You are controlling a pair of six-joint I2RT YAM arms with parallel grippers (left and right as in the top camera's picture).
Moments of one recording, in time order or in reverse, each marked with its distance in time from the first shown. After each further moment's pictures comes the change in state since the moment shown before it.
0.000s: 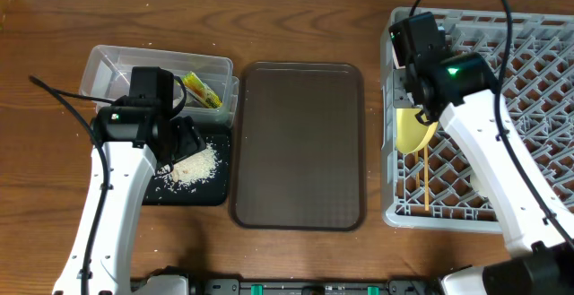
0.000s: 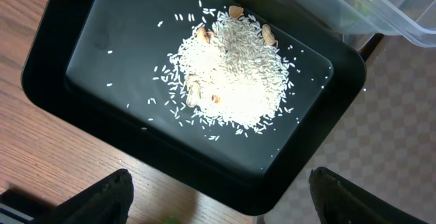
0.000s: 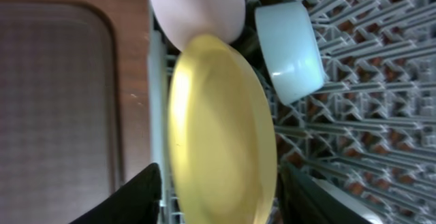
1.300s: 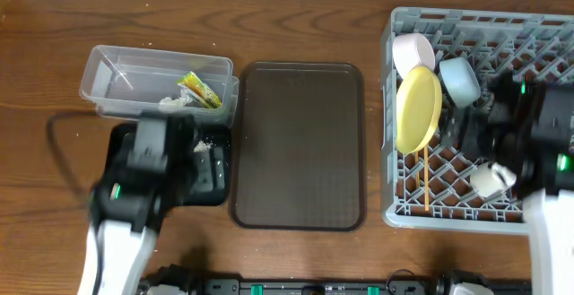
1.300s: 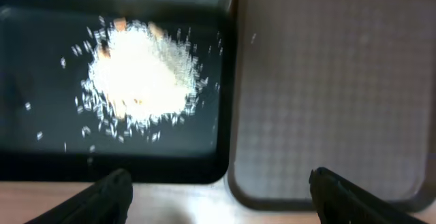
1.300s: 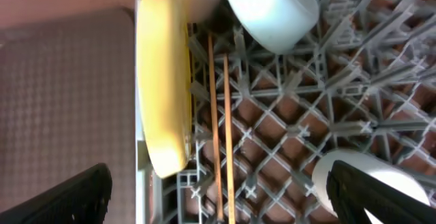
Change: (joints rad) left arm -0.145 -0.423 -0.211 0.119 0.166 0.265; right arm -0.457 -0.534 -0.492 0.198 -0.533 -0.215
